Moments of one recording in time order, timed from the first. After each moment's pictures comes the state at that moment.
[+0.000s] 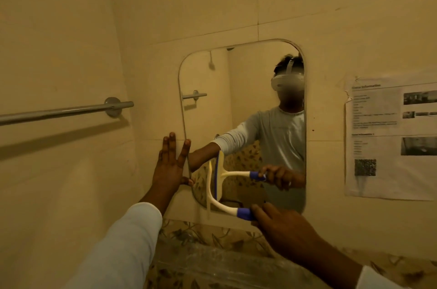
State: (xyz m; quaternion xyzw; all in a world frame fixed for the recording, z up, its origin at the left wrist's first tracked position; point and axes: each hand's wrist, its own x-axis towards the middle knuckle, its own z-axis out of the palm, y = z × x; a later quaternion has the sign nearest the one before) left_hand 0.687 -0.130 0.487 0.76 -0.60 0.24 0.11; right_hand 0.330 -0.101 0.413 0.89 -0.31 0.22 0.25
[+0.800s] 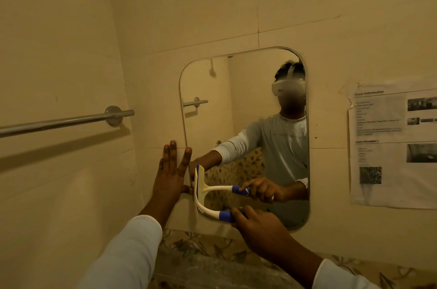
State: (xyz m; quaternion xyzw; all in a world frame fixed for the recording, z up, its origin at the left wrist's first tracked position) left_hand 0.692 -0.136 0.483 0.75 -0.60 0.24 0.14; right_hand 0.391 -0.136 0.395 0.87 -0.30 0.27 0.27
